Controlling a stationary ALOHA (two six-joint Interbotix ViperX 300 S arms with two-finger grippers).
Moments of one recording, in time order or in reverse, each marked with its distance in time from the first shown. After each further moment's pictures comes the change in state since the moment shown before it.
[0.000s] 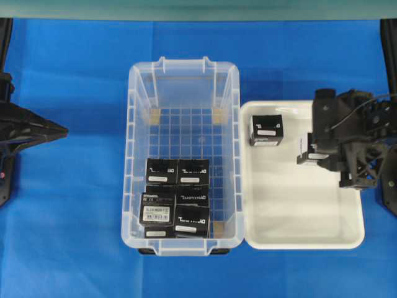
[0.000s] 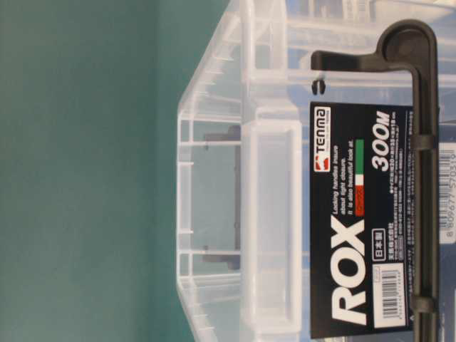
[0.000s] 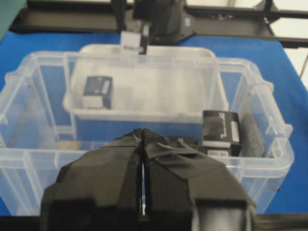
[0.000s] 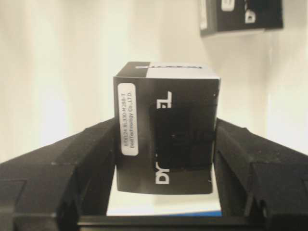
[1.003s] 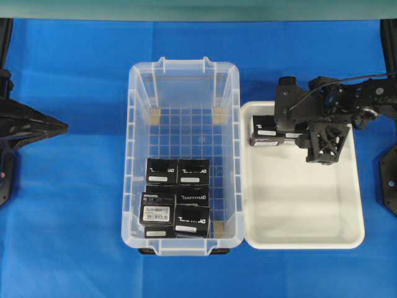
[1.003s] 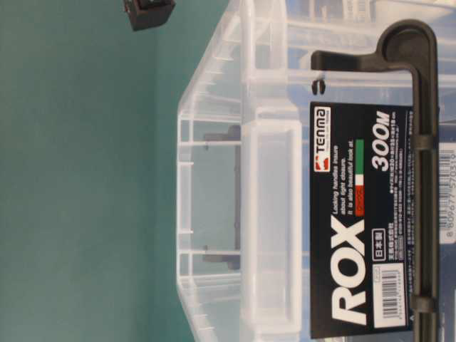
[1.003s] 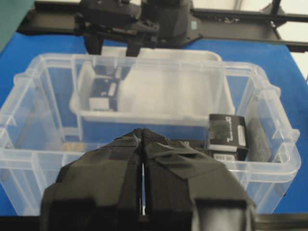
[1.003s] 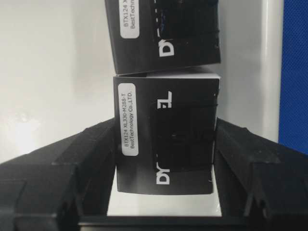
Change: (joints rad) left arm 0.018 0.002 -0.005 0.002 0.000 0.000; right arm -0.186 0.314 -0.026 -0.002 -0.210 -0.173
